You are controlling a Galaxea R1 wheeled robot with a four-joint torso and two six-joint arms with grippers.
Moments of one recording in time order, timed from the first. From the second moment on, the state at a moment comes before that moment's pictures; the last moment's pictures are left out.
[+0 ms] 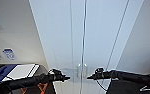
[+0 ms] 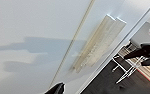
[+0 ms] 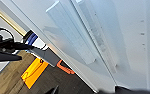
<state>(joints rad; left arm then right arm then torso) 0.43 2.42 -1.59 0.09 0.17 -0.15 -0.39 2.61 -1.74 0.13 -0.33 0.00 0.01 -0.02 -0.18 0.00</state>
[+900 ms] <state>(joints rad) 0.42 2.57 -1.74 0.09 0.18 -0.15 -0.35 2.65 -1.77 0.14 -0.21 0.07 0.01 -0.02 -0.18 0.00</state>
